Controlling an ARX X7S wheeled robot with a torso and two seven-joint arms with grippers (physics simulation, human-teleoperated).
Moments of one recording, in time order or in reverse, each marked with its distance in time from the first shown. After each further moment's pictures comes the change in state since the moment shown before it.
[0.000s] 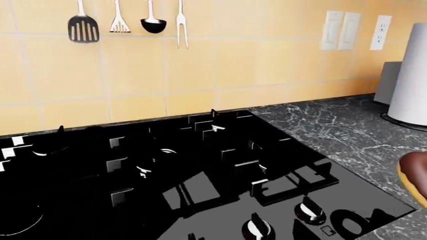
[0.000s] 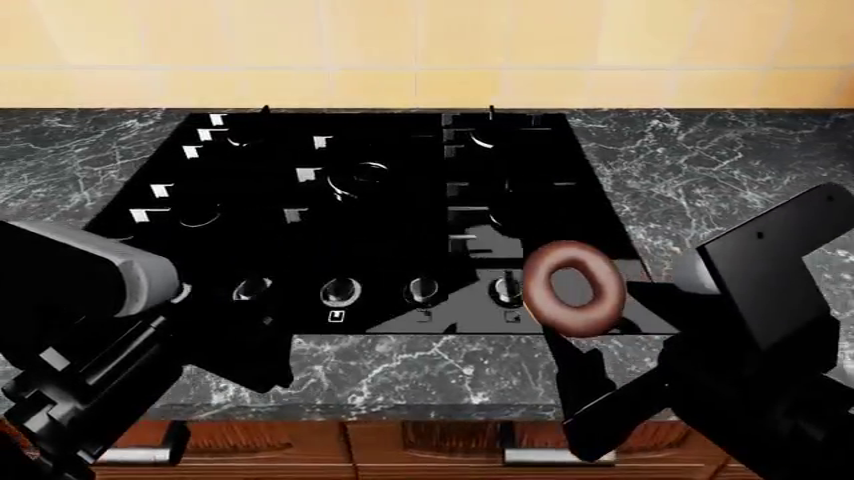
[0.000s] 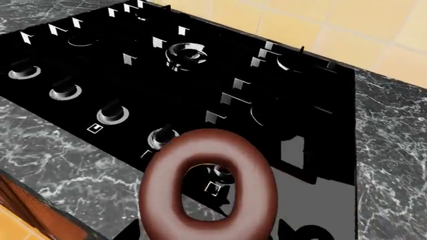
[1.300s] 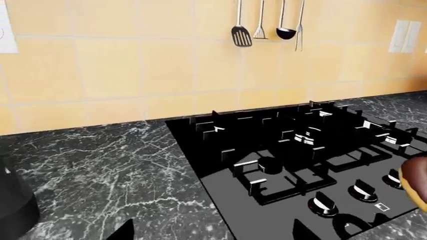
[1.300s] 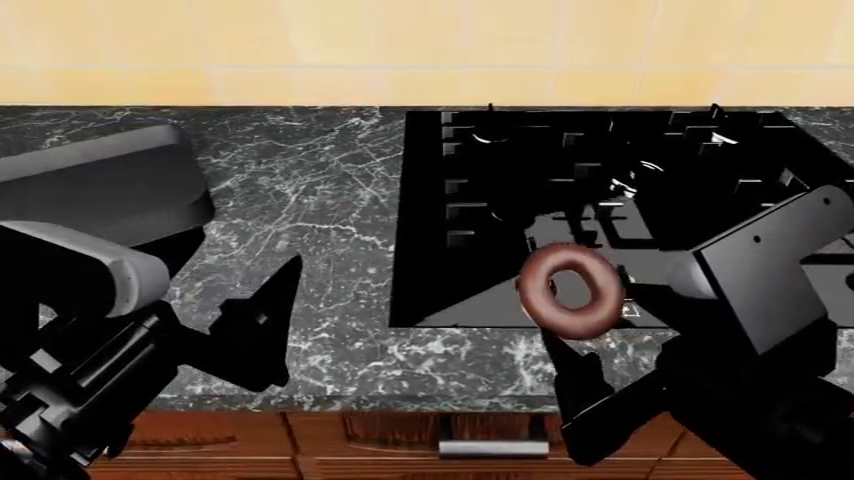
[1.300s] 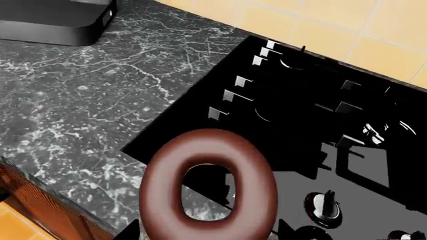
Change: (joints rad) left arm 0.011 -0.023 0.003 0.008 -0.015 0.034 -0.018; right arm 0.007 0.003 -0.015 -0.012 -0.001 -0.007 0.005
